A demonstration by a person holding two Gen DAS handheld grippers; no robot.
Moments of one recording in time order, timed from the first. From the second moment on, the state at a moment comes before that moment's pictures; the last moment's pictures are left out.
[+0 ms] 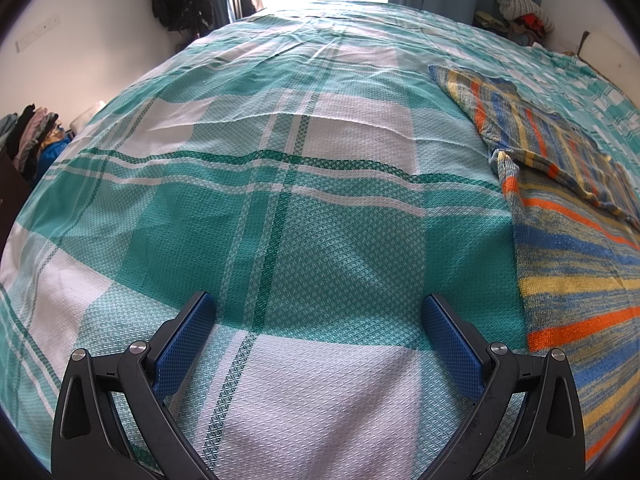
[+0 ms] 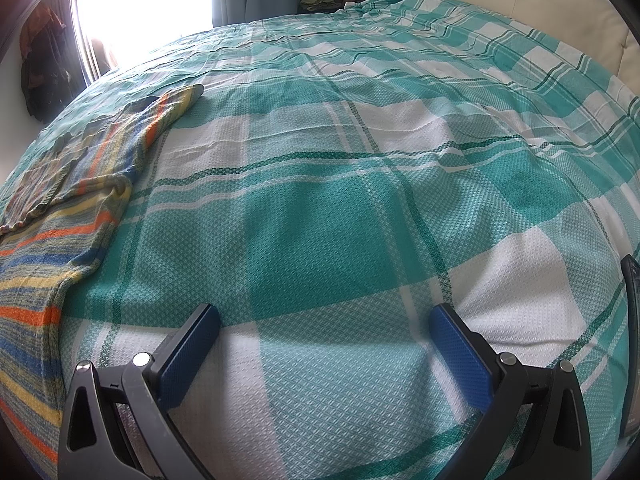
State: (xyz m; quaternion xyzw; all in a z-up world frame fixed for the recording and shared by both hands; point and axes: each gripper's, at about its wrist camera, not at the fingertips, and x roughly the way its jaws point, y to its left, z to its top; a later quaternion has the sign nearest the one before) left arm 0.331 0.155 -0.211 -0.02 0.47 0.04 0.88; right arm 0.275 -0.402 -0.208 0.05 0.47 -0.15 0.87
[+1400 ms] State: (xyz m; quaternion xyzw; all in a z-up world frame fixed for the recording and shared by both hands) left arm 0.331 0.154 -0.211 -0.02 0.47 0.04 0.88; right arm 0.274 -0.402 -0.208 0.06 0.47 -0.15 0.87
